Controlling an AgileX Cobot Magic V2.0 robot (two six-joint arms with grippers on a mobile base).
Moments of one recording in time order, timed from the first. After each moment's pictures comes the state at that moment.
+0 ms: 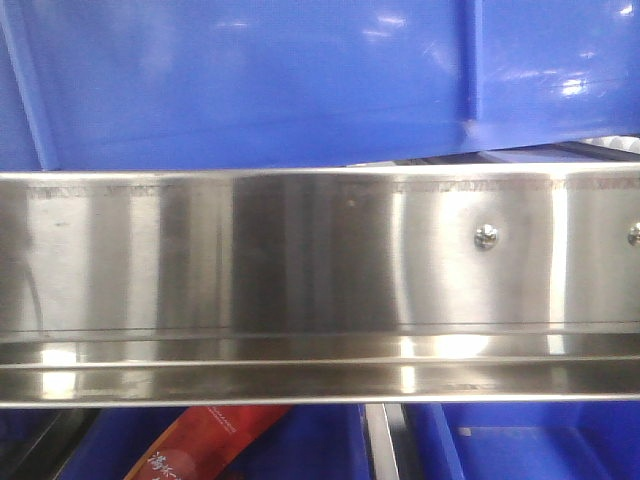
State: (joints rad) left arm 0.03 1.42 -1.49 -0.19 0.81 0.05; right arm 0.34 1.66 -1.89 -0.15 1.23 0.18
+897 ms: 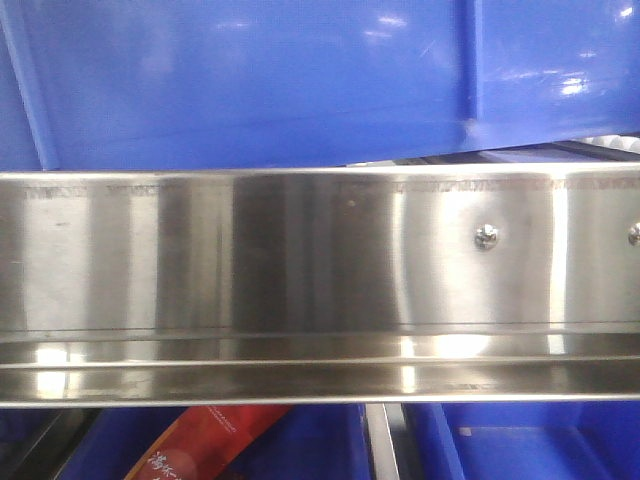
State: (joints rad) left arm 0.03 1.52 -1.49 -0.19 0.81 0.05; right arm 0.34 1.66 -1.89 -0.15 1.23 0.18
